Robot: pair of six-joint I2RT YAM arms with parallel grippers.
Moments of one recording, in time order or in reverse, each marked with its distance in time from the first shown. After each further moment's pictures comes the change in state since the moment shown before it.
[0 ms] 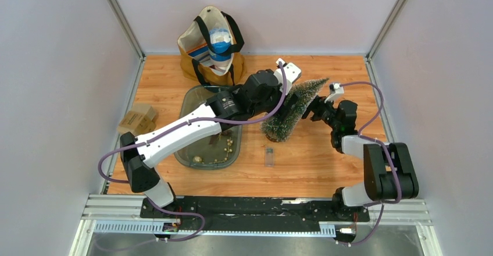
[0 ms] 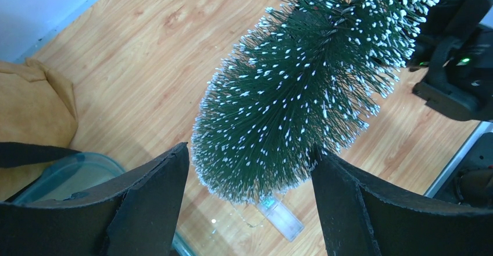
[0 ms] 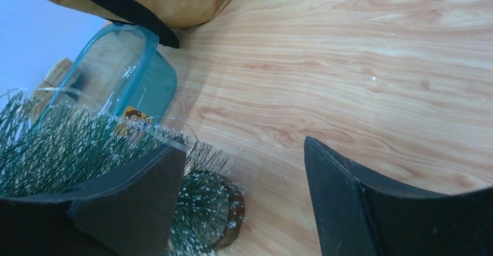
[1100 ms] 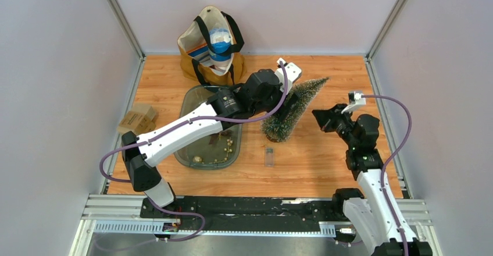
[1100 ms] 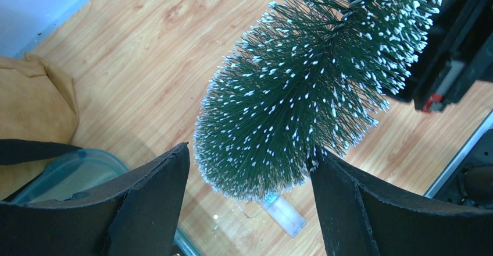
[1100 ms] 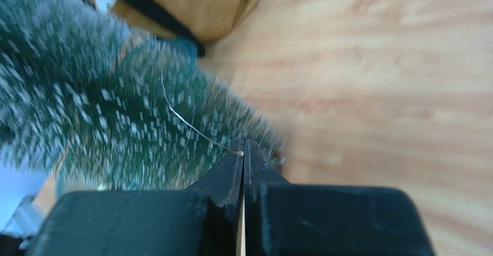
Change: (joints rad) left arm 0.008 0.020 0.026 -0.033 0.006 0.002; right arm 0.014 -0.669 -0.001 -0.573 0.141 0.001
